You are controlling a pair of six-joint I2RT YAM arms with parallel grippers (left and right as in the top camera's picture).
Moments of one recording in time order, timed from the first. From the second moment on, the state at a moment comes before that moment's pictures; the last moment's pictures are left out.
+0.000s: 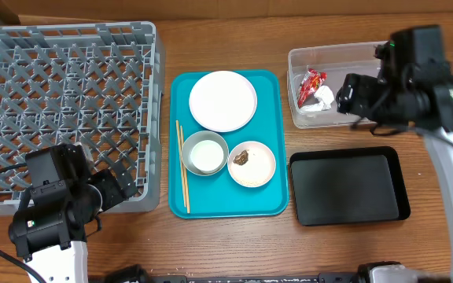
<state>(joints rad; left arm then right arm) 0.30 0.93 1.00 -1.20 0.12 -0.24 0.11 1.45 1.69 -1.30 -0.11 0.33</state>
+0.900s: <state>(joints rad) 0.30 0.93 1.00 -1.19 0.12 -0.24 0.75 1.58 1.10 -0.62 -0.21 0.15</state>
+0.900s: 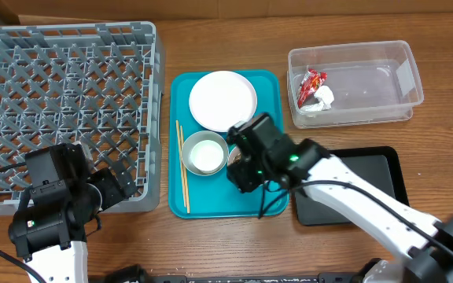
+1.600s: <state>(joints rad) 0.30 0.93 1.00 -1.19 0.12 -0.24 0.79 1.80 1.10 -0.56 -0.19 0.26</state>
